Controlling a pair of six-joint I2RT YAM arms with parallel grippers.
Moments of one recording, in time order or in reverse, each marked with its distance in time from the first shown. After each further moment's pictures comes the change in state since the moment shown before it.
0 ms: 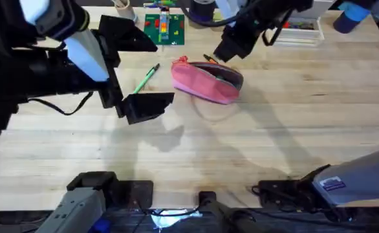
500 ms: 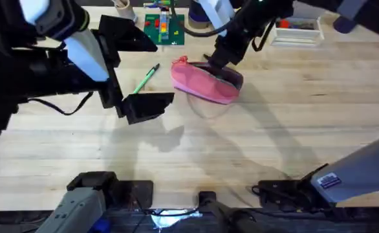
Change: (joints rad) left arm 0.000 0.000 0.000 0.000 0.000 0.000; right arm 0.000 0.082 -0.001 -0.002 -0.062 -0.044
